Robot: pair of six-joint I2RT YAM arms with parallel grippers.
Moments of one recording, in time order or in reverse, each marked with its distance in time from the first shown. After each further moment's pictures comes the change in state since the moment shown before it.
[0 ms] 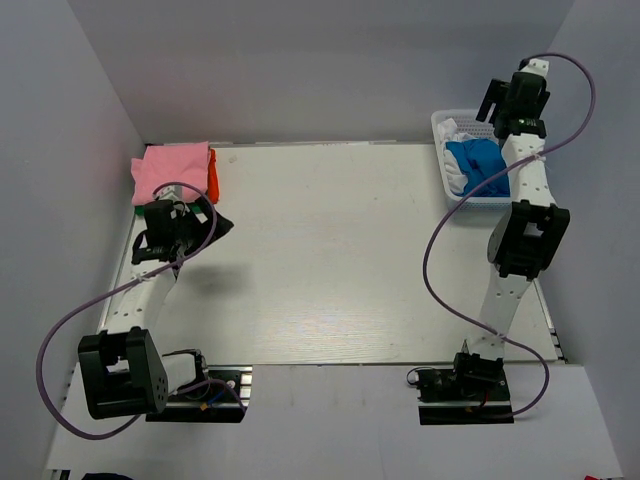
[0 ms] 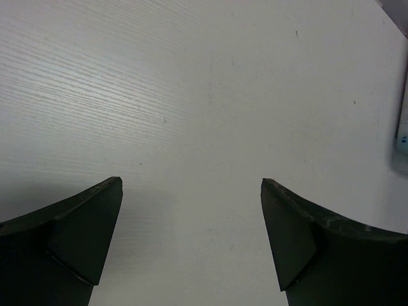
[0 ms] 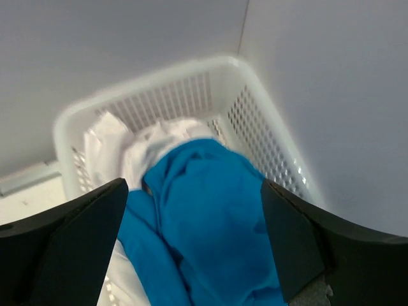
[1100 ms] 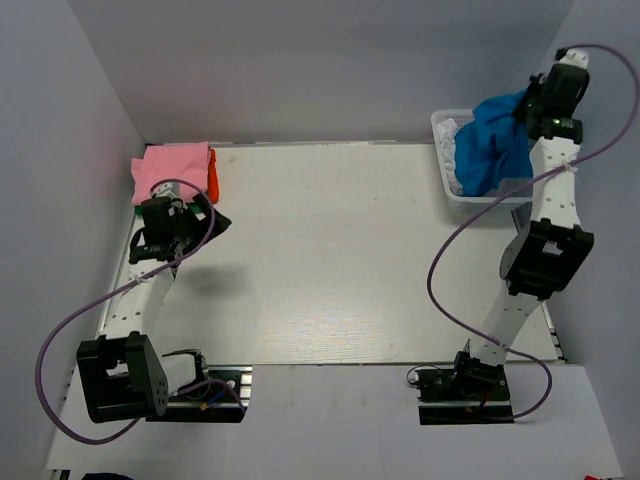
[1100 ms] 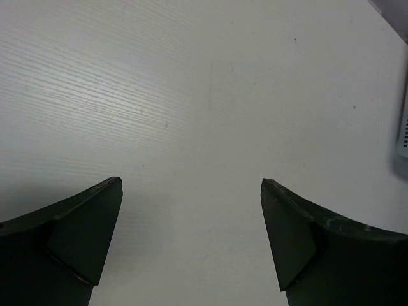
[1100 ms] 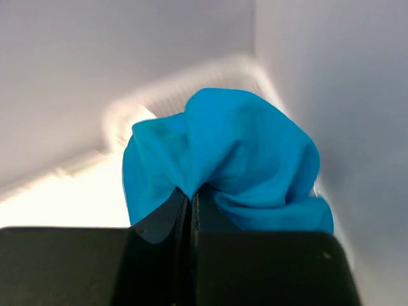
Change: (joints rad) left arm 0.000 0.004 0.033 -0.042 -0.029 0.010; right arm -0.085 -0.111 -0.081 -0.117 -0.171 0.109
